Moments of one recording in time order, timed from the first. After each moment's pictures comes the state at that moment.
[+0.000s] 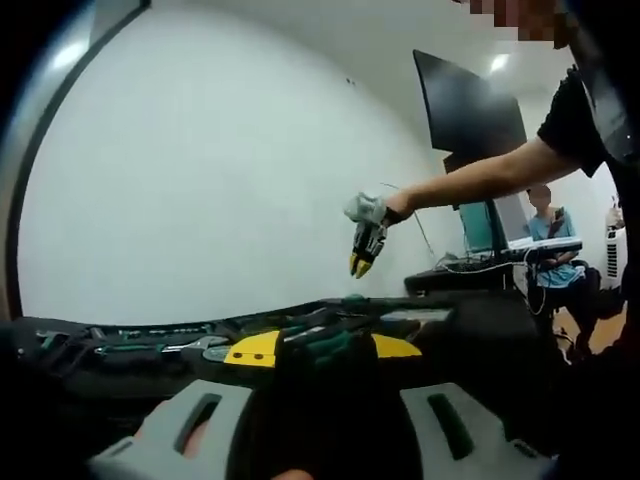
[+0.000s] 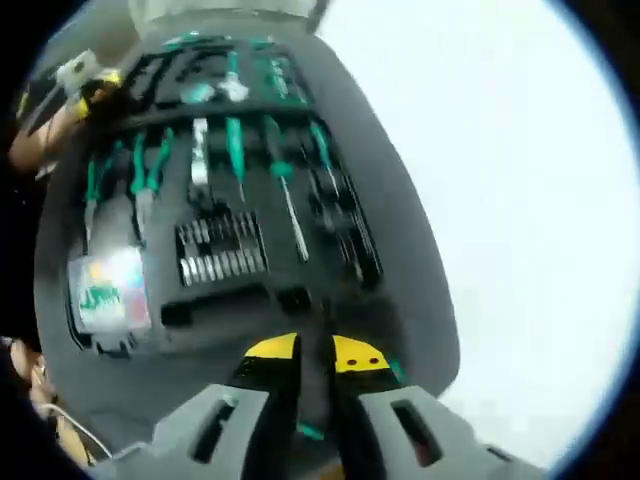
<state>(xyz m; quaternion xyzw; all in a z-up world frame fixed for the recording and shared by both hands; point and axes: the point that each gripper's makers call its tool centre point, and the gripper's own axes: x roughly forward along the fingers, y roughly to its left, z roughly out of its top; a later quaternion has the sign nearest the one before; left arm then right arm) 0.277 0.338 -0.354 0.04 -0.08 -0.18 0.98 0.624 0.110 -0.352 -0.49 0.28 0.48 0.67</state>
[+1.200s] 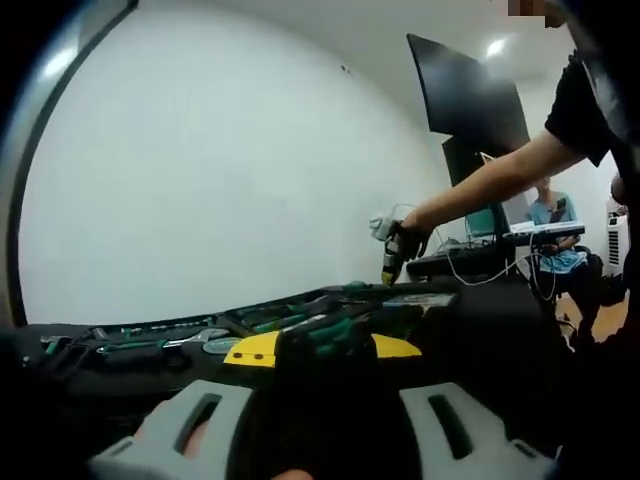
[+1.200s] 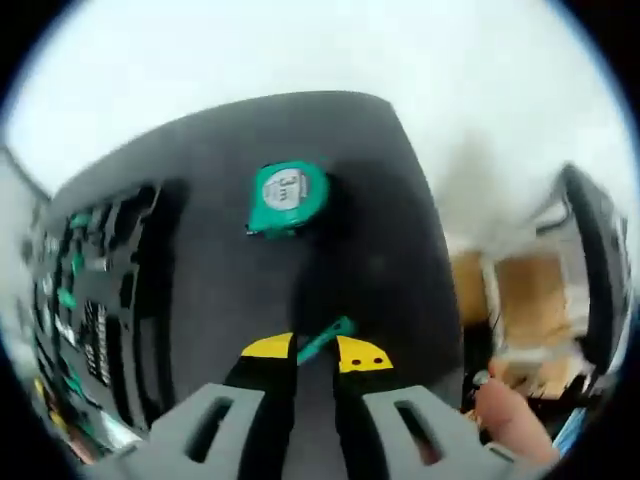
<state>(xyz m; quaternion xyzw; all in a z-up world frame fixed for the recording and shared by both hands) 0.281 0.336 -0.363 0.06 -0.06 -0.18 0.98 0.656 0.003 -0.429 -0.05 0.56 0.14 0.82</state>
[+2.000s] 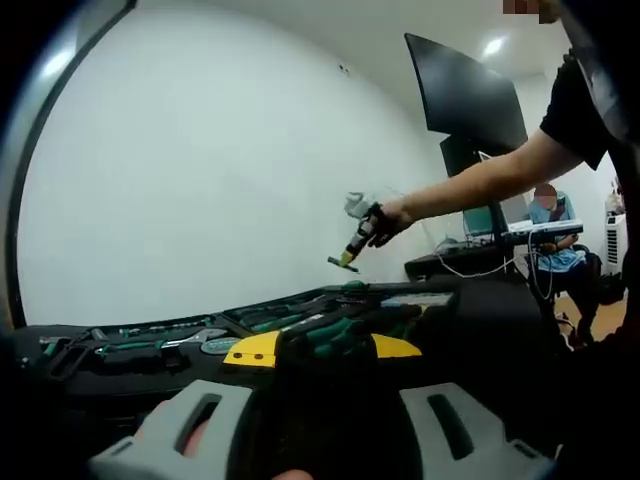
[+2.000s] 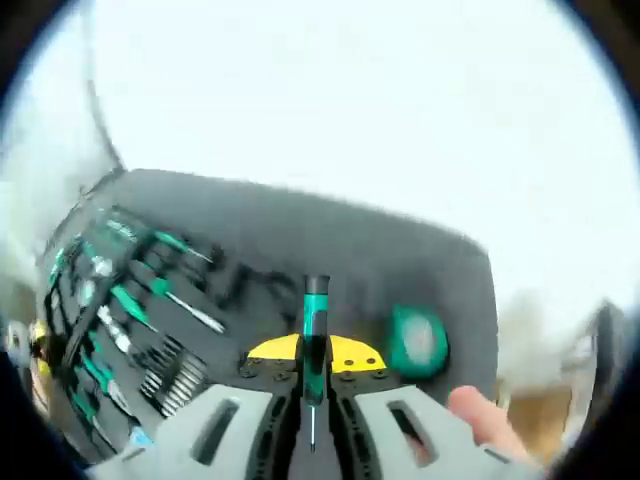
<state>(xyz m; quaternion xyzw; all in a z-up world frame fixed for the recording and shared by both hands) 0.280 0.335 -0.363 0.06 -0.06 -0.18 0.98 0.653 0.184 -0.316 -0.21 0.27 0.43 0.83</state>
